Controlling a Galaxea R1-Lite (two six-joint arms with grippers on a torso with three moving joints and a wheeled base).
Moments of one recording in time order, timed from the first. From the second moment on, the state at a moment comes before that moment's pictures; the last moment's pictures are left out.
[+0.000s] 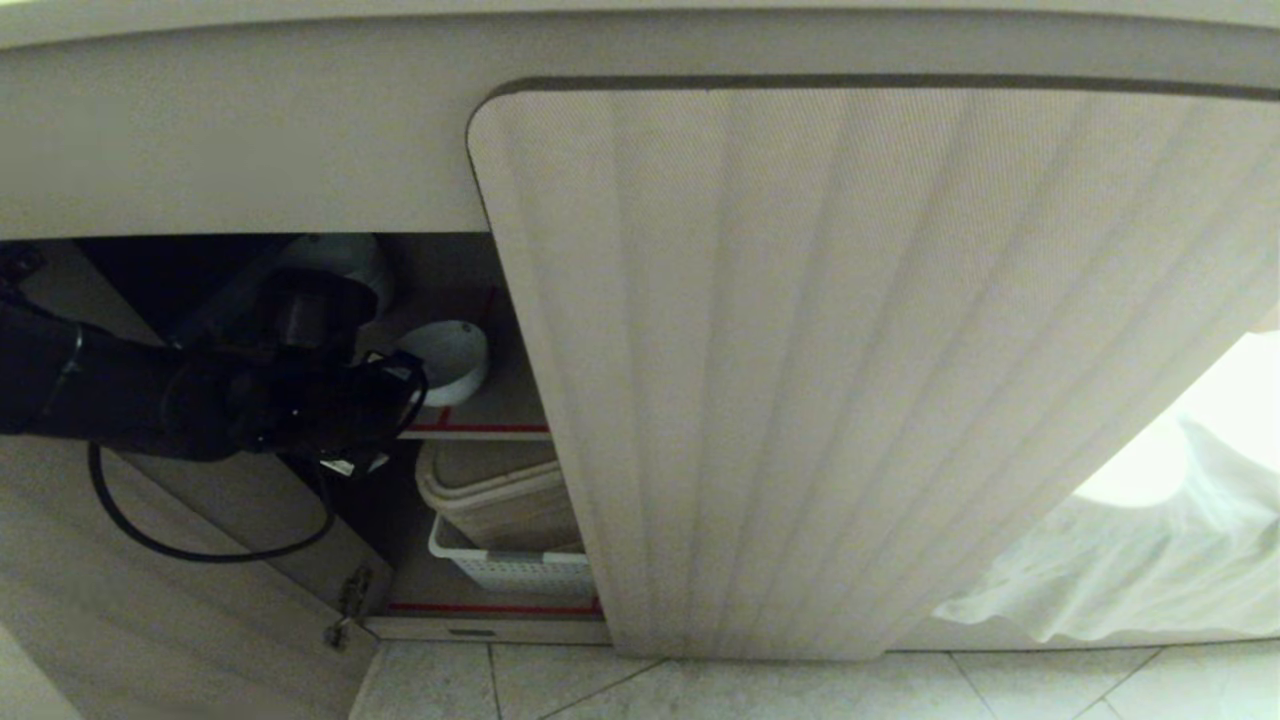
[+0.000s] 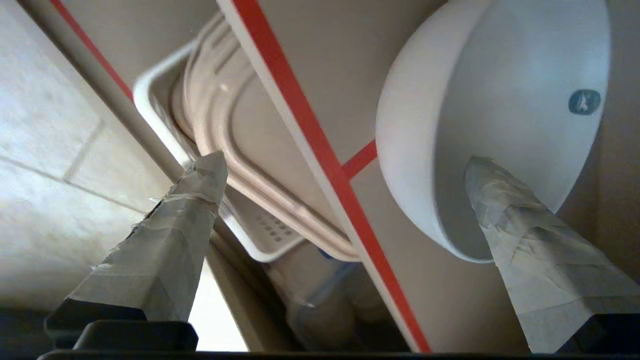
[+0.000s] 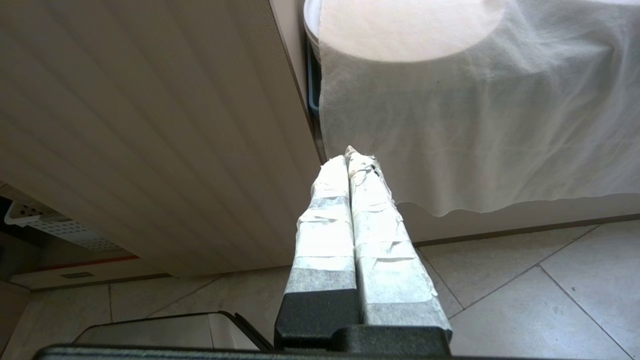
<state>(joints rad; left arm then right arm) -0.15 1.85 -1.07 -0.12 0.19 -1.21 0.01 0.00 0.00 -0.01 -0.05 0.20</state>
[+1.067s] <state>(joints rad) -0.16 1.83 -0.86 -0.56 0.29 -0.86 0.01 0.00 0.00 -0.01 -0.05 0.20</state>
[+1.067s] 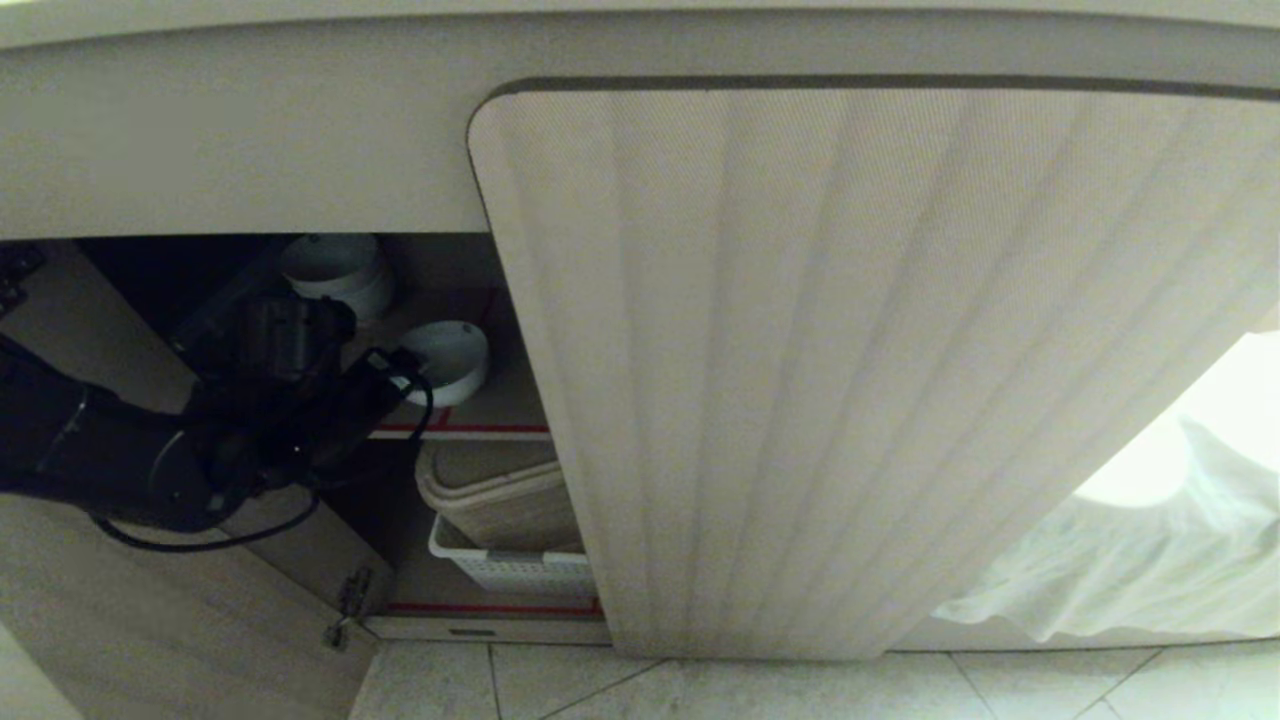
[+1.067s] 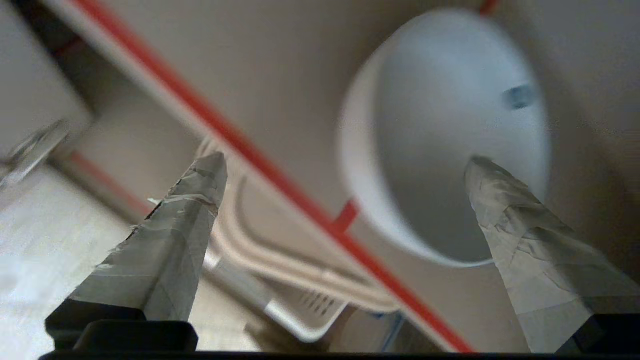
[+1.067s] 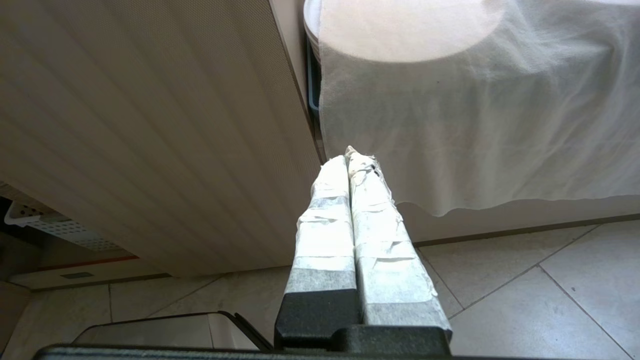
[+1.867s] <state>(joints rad) -0.16 1.86 -0.77 -0.87 0.30 -0.74 0.01 0.00 0.00 -0.01 -0.05 0.20</state>
